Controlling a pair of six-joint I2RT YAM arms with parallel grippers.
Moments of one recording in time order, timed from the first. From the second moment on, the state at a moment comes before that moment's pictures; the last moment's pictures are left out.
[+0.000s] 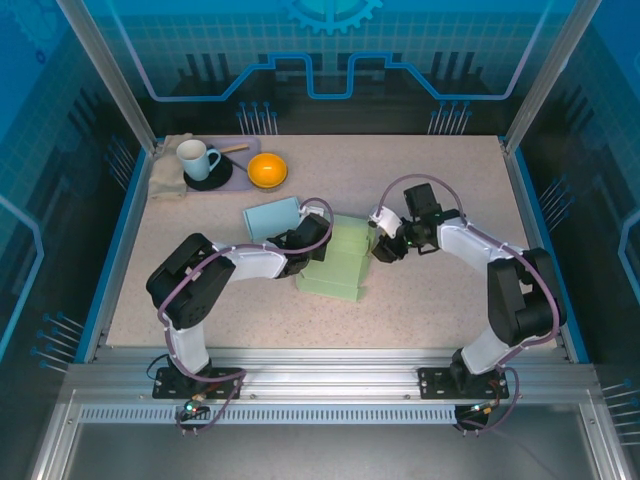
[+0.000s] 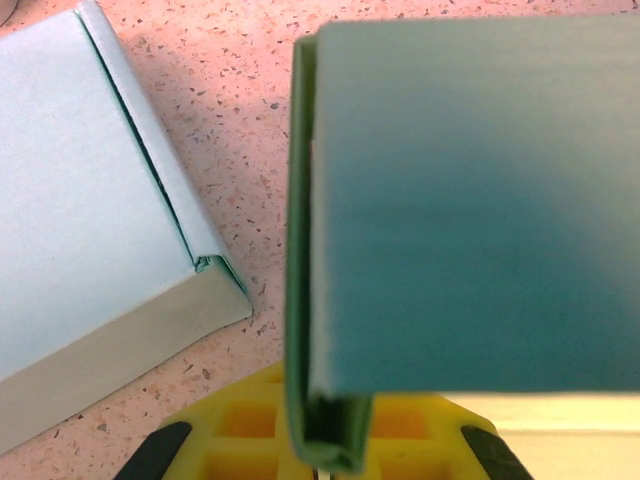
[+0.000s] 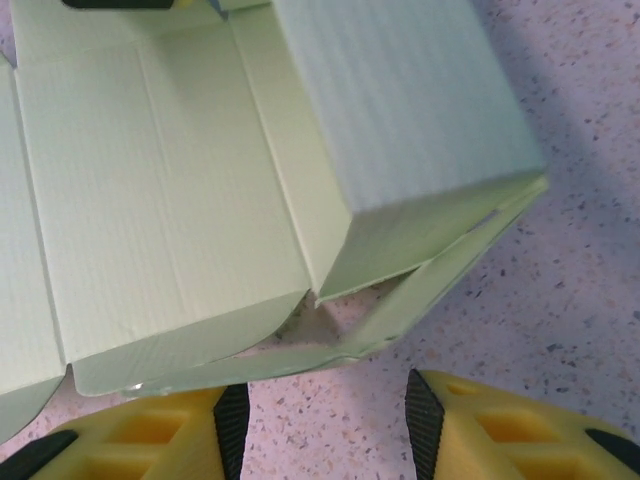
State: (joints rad) left arm -0.68 1.85 0.97 0.03 -0.38 -0.39; right arm 0.28 1.60 0.98 -0.48 -0.43 -0.63
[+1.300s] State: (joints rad) left arm -0.68 1.85 0.99 0.02 -0.37 -0.38; right arm 0.13 1.55 1.13 -0.64 -0.52 -0.81
